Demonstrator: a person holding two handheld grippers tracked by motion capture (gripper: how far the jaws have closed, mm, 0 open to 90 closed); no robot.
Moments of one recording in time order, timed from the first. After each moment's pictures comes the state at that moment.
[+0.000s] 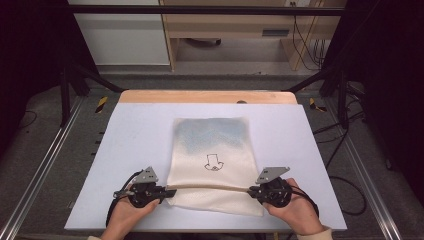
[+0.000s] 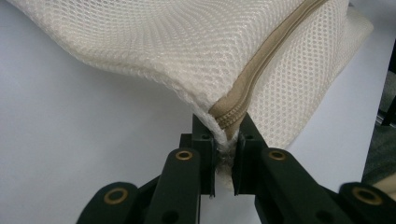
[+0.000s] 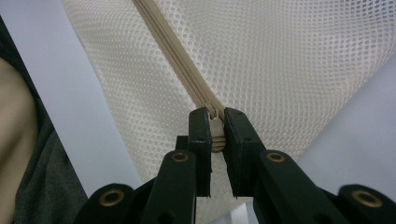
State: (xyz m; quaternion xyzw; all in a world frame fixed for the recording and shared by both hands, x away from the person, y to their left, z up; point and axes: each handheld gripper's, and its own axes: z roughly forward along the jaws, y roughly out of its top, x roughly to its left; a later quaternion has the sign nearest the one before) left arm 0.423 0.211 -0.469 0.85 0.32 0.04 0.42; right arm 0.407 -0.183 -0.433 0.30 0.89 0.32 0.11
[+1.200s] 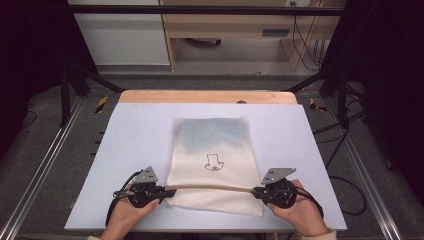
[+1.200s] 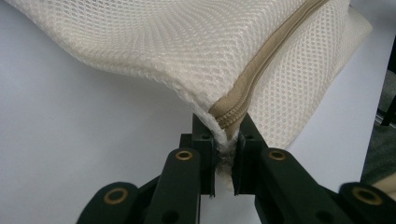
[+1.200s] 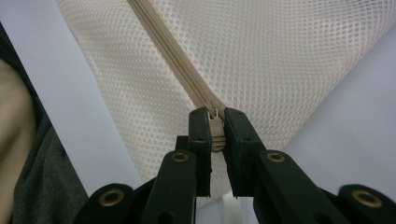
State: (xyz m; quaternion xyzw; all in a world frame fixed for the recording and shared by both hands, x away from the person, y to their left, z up) left arm 0.423 0.212 -0.468 0.85 0.32 0.04 0.42; right arm 0.405 -0.195 -0.435 0.31 0.89 0.32 0.11
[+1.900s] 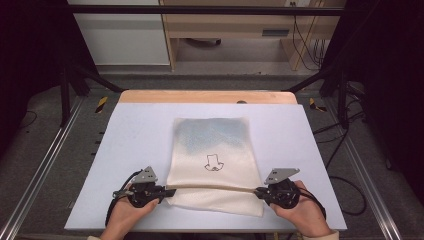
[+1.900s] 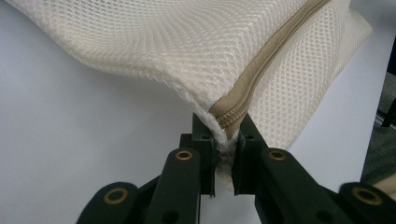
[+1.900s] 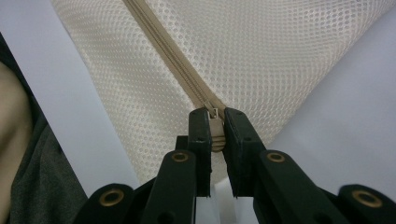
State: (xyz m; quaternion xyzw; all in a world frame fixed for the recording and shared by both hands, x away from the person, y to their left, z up) left arm 0.423 0.213 -0.467 0.85 0.32 0.04 0.43; right arm 0.404 -0.203 -0.437 0.32 0.88 0.32 0.11
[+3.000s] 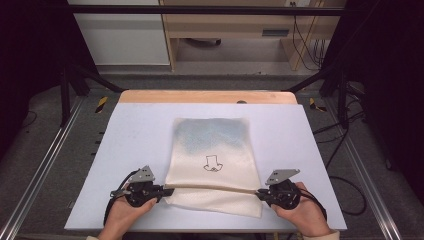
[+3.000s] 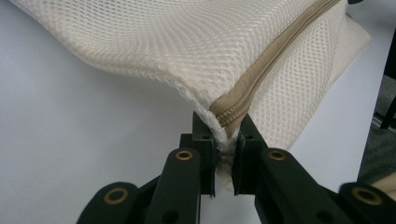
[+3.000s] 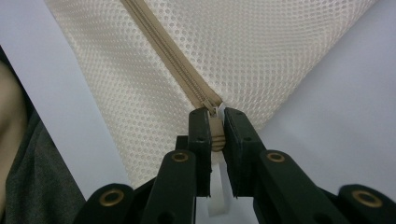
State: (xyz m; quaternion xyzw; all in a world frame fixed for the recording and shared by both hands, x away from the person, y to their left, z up) left arm 0.423 0.218 -0.464 0.84 0.32 0.04 0.43; right arm 0.405 -0.208 -0.445 0.33 0.89 0.31 0.10
